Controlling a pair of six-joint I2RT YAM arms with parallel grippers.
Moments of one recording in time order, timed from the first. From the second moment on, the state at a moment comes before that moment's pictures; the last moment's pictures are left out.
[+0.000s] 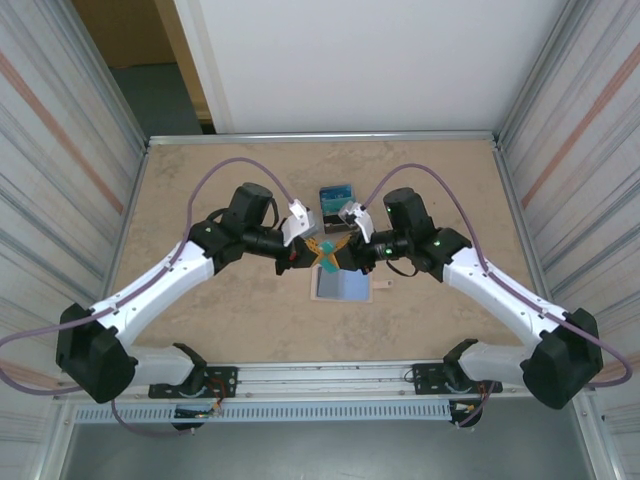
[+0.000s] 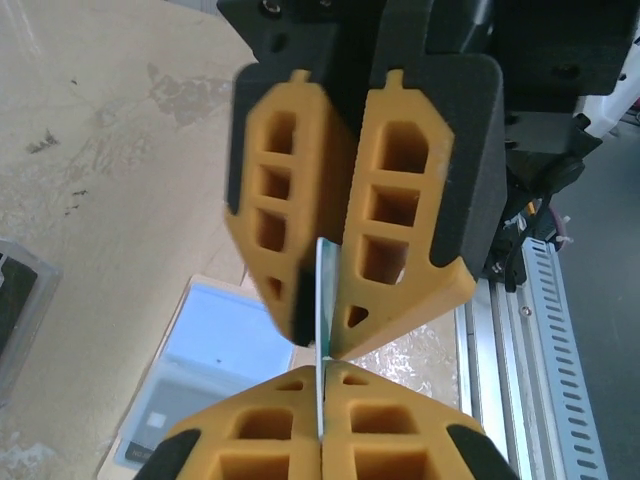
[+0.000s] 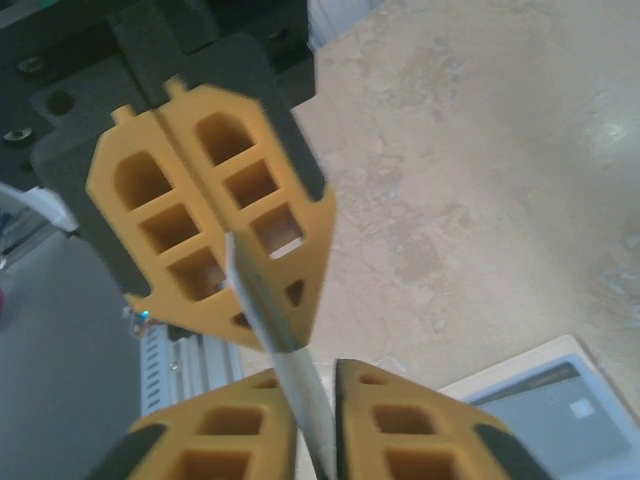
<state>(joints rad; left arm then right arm) -0.63 1.28 1.06 -0.49 0.75 0.32 0.62 1.20 0.95 -0.37 -0.72 0.06</state>
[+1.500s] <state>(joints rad) -0.63 1.02 0.64 0.44 0.59 -0.45 0.64 1.07 0.63 0.49 -0.56 0.55</state>
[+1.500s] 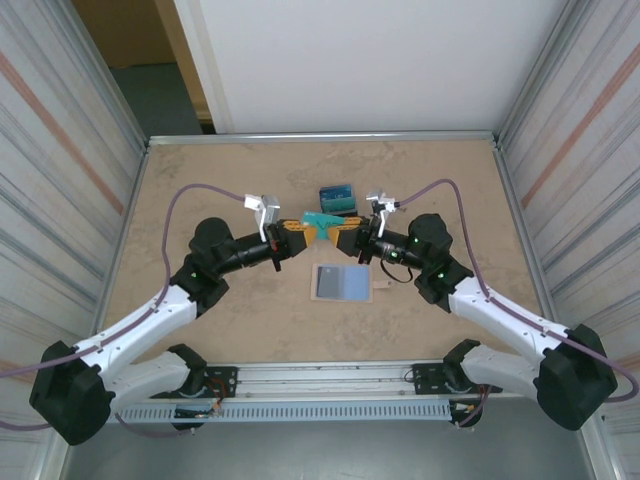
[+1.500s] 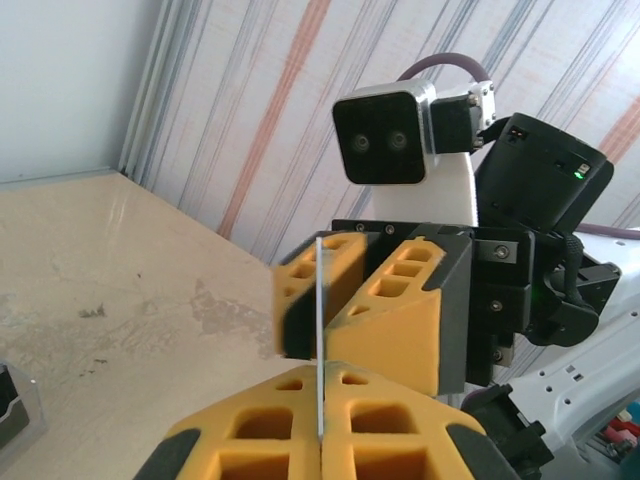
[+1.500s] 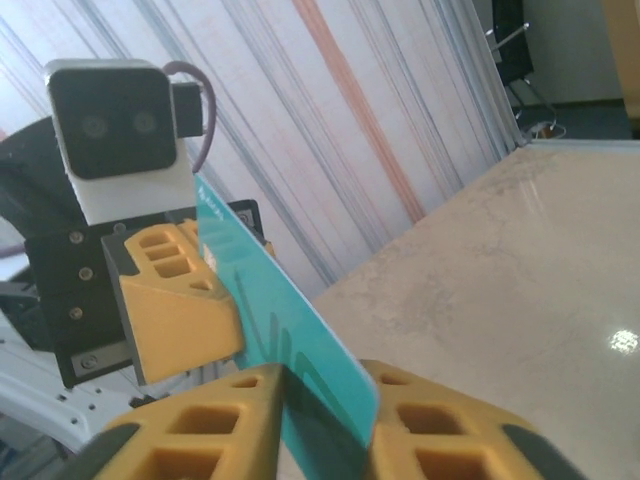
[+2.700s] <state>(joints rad) -0.70 1.29 1.32 -0.70 0.69 0.44 0.65 0.95 0.86 -0.32 -0.68 0.07</state>
